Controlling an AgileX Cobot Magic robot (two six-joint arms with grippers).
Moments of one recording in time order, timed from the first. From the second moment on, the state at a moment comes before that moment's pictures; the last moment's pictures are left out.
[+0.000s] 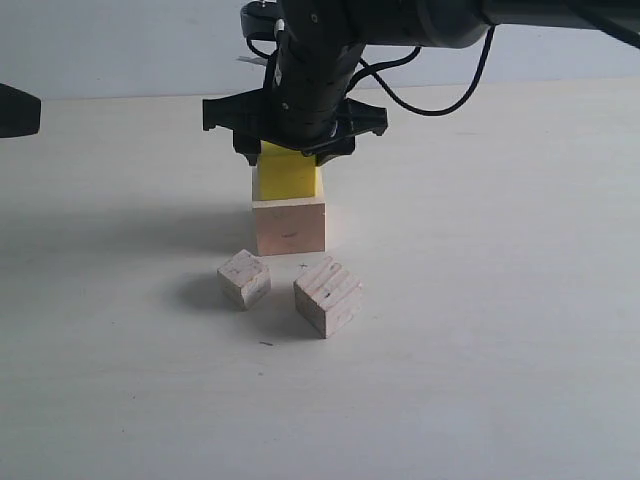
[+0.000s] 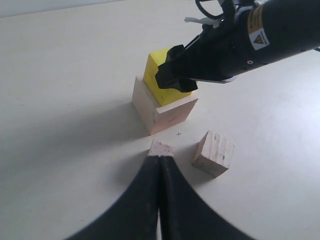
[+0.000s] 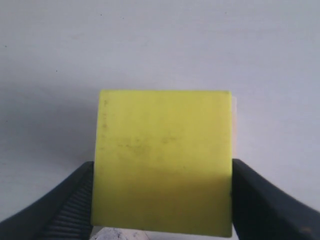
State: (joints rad) left arm -0.40 0.94 -0.85 -0.30 0.68 0.14; right arm 0.71 2.08 -1.67 -0.15 0.79 0.70
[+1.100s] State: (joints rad) left arm -0.40 0.94 -0.85 -0.30 0.68 0.14; right arm 0.71 1.87 -1.73 -0.02 1.21 0.36
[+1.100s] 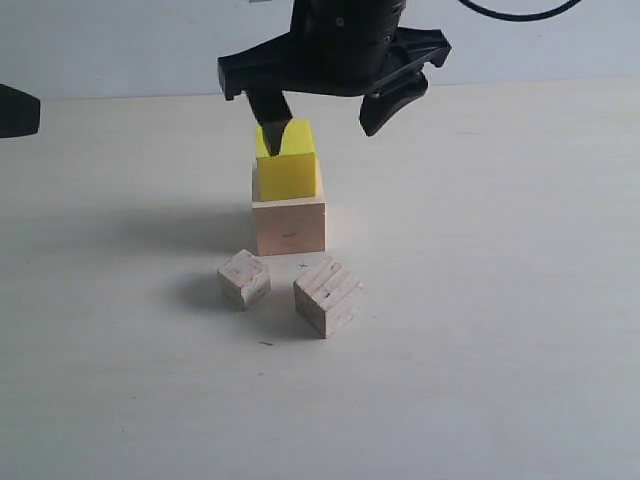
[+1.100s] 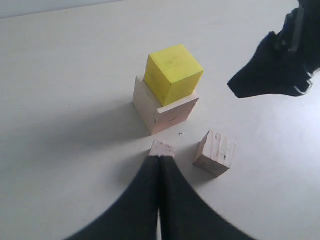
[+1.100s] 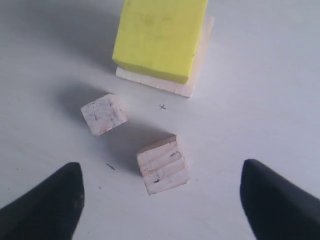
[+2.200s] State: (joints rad) left arm -0.40 0.94 -0.85 -0.24 0.69 0.15; right arm 0.72 1.78 -1.19 0.16 0.98 -0.08
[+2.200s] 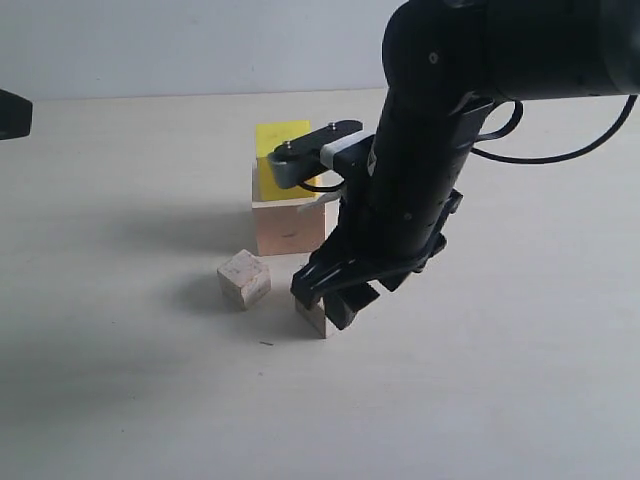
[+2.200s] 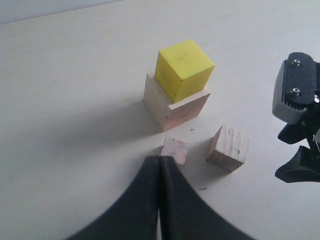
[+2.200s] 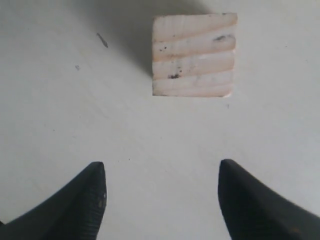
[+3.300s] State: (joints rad) left arm -0.40 0.94 -0.85 -0.24 0.70 0.15; right arm 0.72 1.74 -0.97 0.18 0.44 -0.13
